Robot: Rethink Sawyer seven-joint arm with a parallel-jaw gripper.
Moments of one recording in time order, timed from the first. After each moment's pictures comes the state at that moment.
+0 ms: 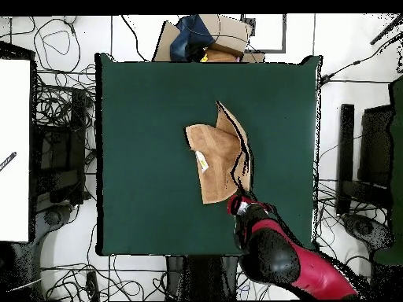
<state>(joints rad) -1.08 -0.91 0.57 2.41 -0.14 -0.10 1.57</state>
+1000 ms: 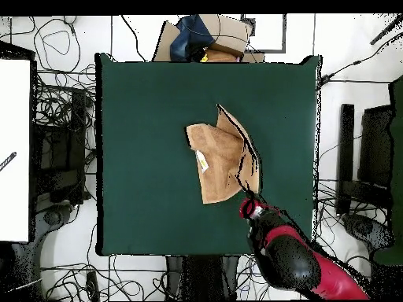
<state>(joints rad) -1.30 -0.81 0.70 2.41 -0.20 -0.09 1.57</state>
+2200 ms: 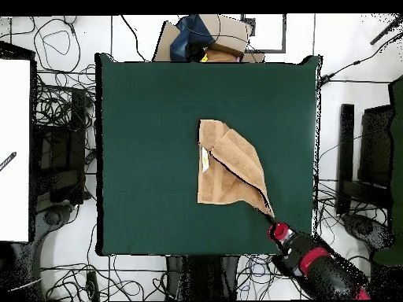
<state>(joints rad) -1.67 -0.48 0.75 2.26 -0.40 0.24 1.57</state>
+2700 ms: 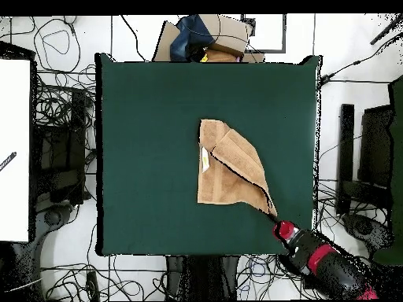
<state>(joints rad) -1.71 -0.43 0.81 2.20 -0.41 0.37 1.57</state>
